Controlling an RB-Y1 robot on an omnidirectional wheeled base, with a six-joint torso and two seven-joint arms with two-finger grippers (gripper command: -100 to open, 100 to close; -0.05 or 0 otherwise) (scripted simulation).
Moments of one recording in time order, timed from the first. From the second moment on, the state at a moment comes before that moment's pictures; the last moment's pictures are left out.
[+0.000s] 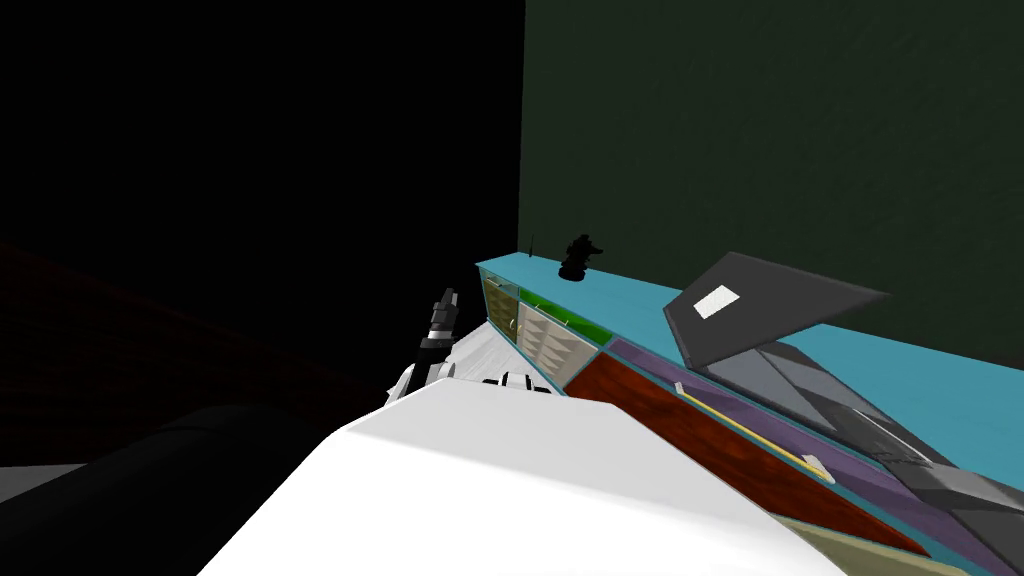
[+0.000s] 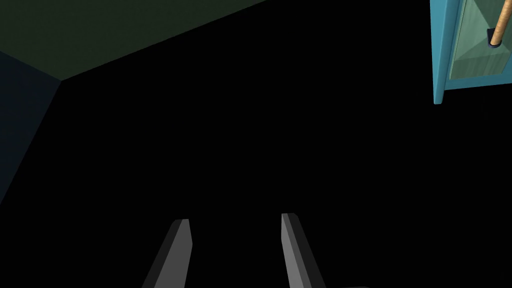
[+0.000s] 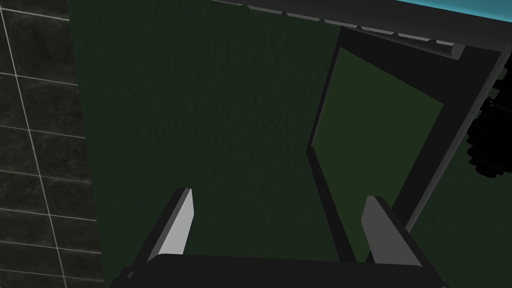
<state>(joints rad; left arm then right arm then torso) 0.51 0.02 0.02 -2.22 -0.11 -0.43 -0.03 1.33 -0.21 -0.84 -2.46 0.08 -0.04 0.54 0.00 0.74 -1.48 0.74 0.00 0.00</state>
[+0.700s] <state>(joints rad) 0.51 0.02 0.02 -2.22 -0.11 -0.43 -0.03 1.46 -0.21 -1.01 -2.48 0.11 0.00 0.64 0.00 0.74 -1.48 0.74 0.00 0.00</state>
